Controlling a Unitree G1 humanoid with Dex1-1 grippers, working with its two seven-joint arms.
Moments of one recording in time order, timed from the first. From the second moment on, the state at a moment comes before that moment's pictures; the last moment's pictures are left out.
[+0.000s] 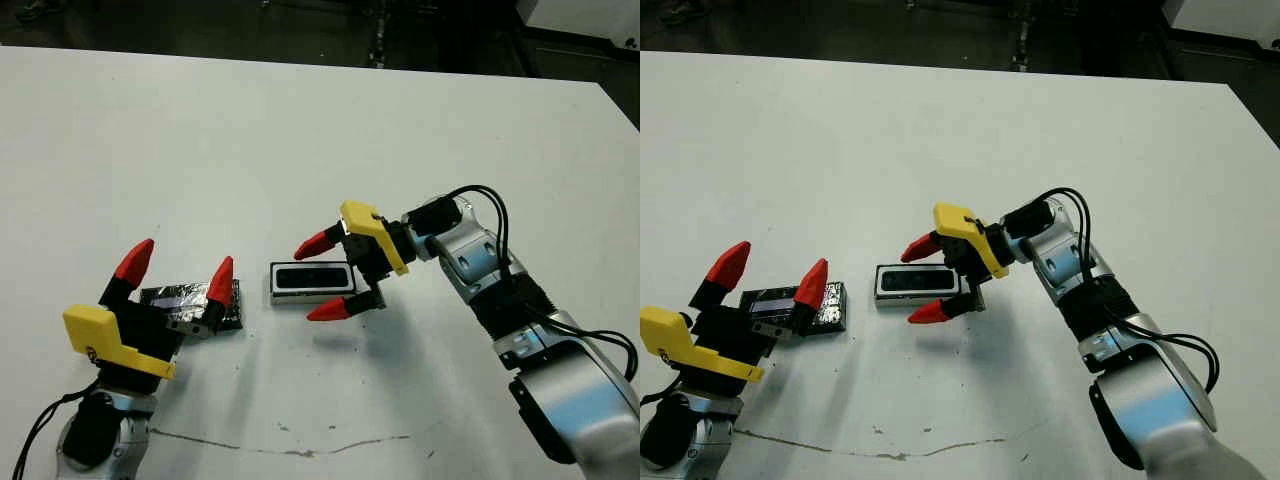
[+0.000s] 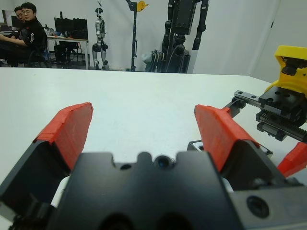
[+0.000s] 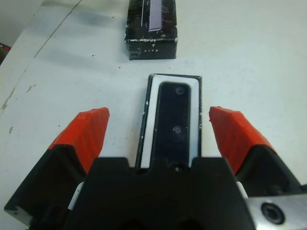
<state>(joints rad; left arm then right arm) 0.36 0.21 0.04 -0.52 -0.28 -0.03 -0.23 -0.79 -0.34 0.42 0.50 0.07 0.16 1.43</state>
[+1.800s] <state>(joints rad) 0.04 0.84 0.26 -0.31 -0.45 0.11 -0.86 0.30 -0.20 -0.15 -0.43 0.40 0.11 0.46</state>
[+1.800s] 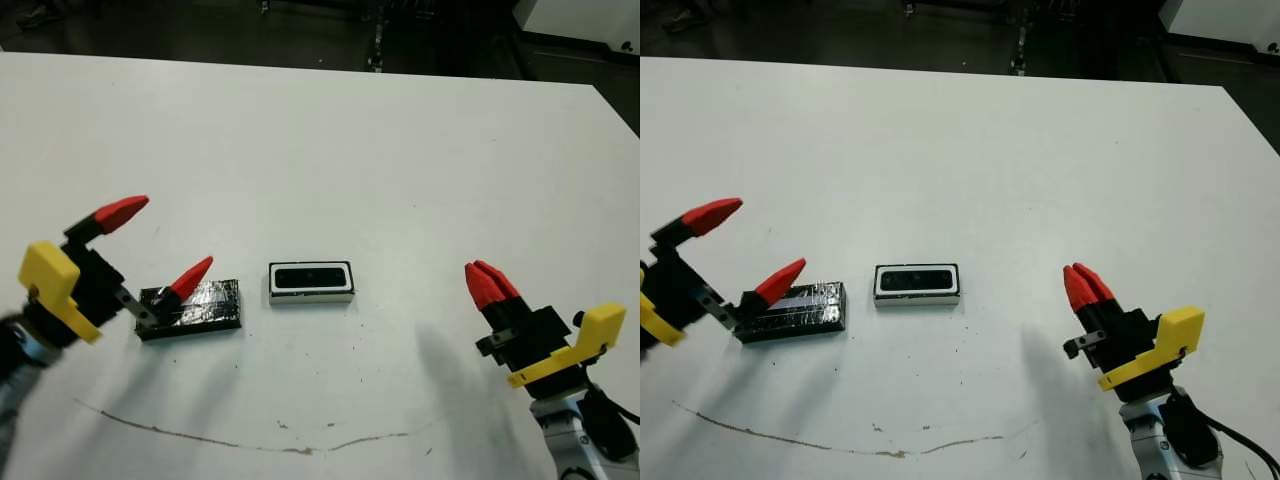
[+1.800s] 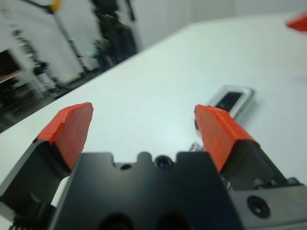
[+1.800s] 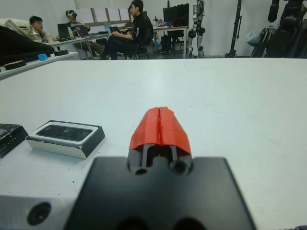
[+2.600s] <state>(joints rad) -0.32 0.91 0.03 0.21 -0.47 -0.05 -1.56 0.29 -0.20 -0.12 -0.41 0.41 0.08 0.41</state>
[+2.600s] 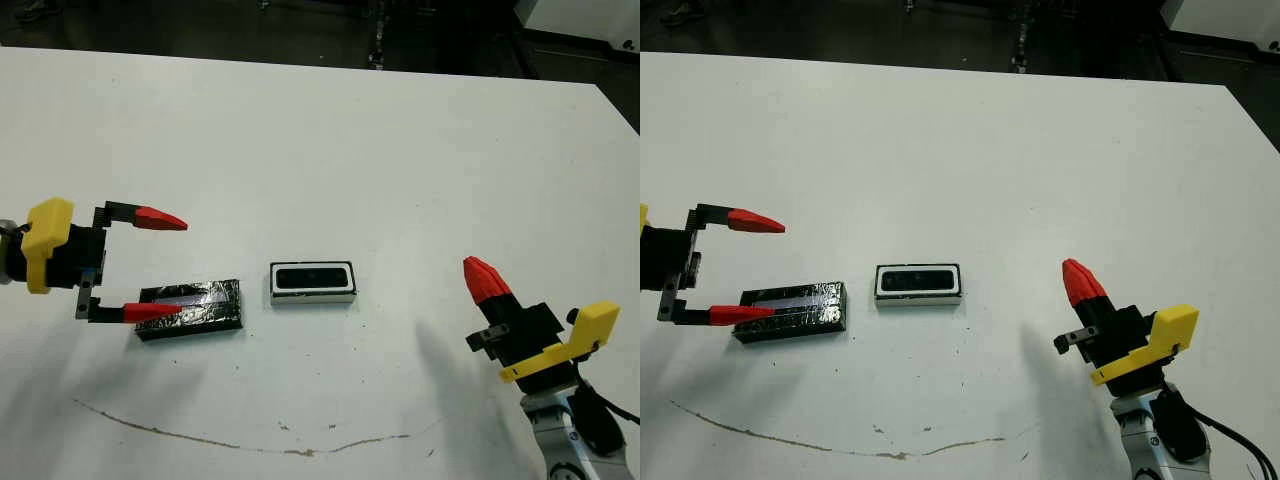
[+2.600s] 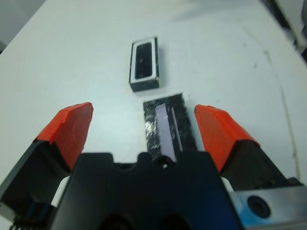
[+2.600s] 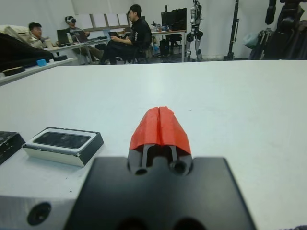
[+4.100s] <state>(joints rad) -0.32 0.87 -0.10 0.26 -0.27 -0.11 -1.48 0.31 -0.20 -0.10 -0.41 0.40 0.04 0.39</state>
